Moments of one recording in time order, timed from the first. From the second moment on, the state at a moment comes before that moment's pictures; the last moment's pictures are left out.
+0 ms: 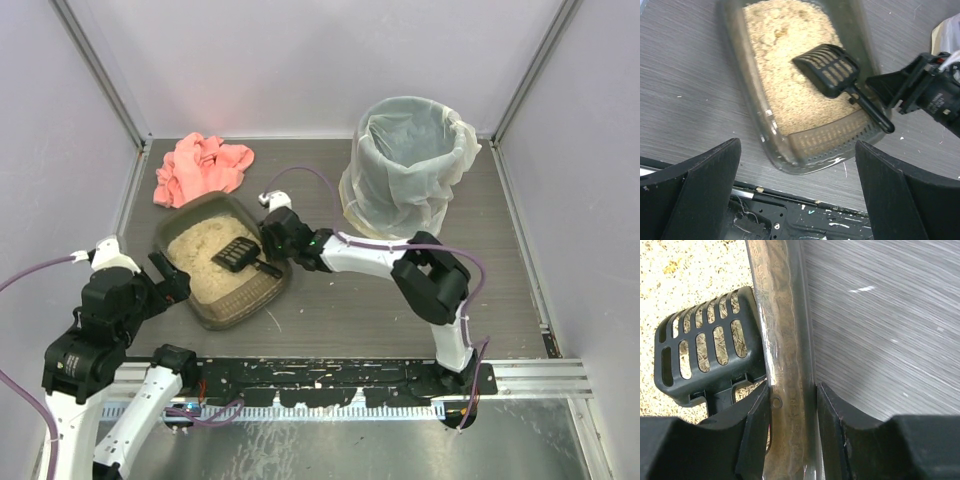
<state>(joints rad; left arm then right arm) -0.25 0.44 1.05 -1.18 -0.28 -0.59 0.97 2.01 1.42 -0.05 0.21 0.40</state>
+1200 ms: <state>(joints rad) -0.25 0.71 0.99 -1.04 -0.17 -0.59 0.72 1.17 0.66 -0.10 0.22 0.28</state>
